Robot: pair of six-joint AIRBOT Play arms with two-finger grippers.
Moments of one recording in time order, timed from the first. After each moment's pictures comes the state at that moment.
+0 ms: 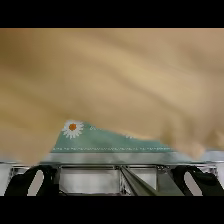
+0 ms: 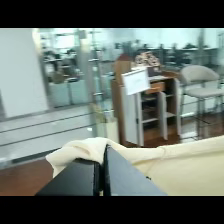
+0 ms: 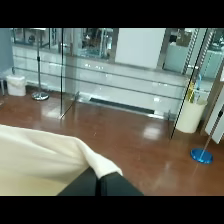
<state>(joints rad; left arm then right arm) 0.25 -0.60 1.98 0.92 -1.17 -1.37 -0.15 -0.64 2.01 -1.22 1.41 1.42</state>
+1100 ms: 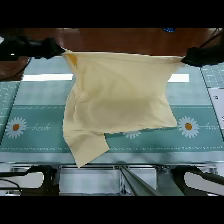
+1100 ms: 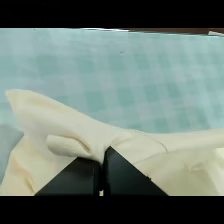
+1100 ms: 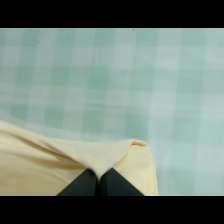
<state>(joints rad) 0.07 -1.52 1.54 0.79 -0.99 -1.22 -0.15 -1.36 1.51 -1.17 1.15 1.39</state>
